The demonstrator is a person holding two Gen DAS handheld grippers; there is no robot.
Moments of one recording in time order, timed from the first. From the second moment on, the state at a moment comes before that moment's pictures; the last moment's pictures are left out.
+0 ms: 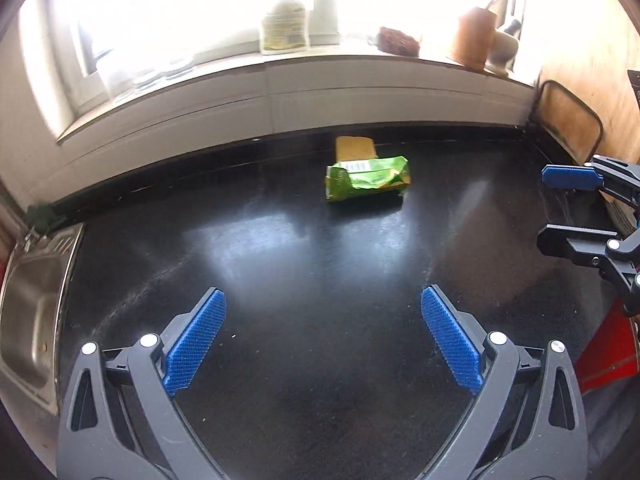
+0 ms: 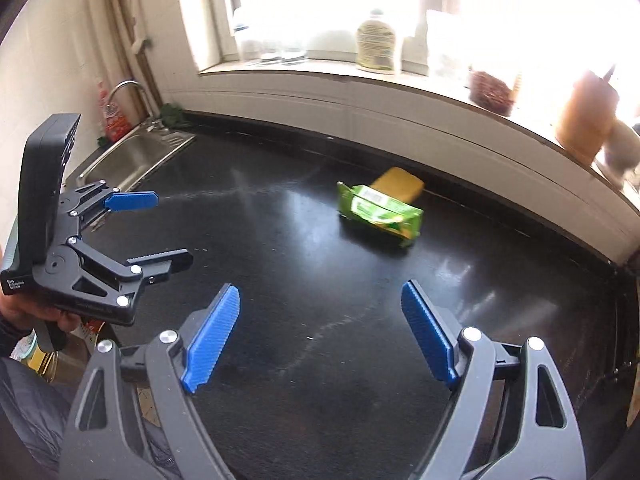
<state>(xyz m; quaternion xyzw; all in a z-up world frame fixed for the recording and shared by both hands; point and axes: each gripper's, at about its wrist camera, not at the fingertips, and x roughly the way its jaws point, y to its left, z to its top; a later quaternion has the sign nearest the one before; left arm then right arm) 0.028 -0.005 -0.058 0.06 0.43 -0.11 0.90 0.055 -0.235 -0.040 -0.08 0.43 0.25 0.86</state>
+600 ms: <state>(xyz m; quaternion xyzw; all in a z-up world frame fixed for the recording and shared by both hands) 0.208 -0.036 -0.096 0.08 0.49 -0.15 0.86 0.170 -0.247 -0.102 -0.14 0.44 0.29 0.84</state>
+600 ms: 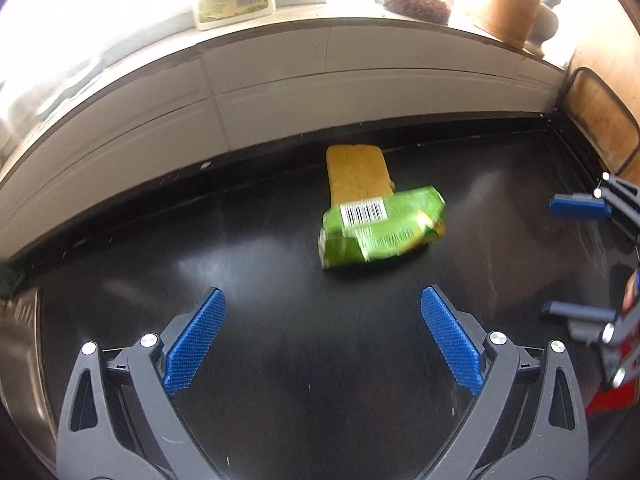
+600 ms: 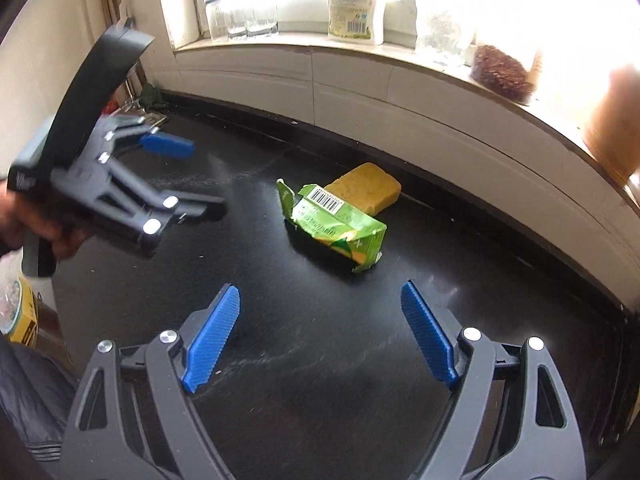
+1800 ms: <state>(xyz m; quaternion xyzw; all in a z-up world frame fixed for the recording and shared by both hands) 0.315 -0.111 -0.164 0.06 0.54 -0.24 0.80 0.175 -0.251 -0.146 -0.18 0.48 0.37 0.78</state>
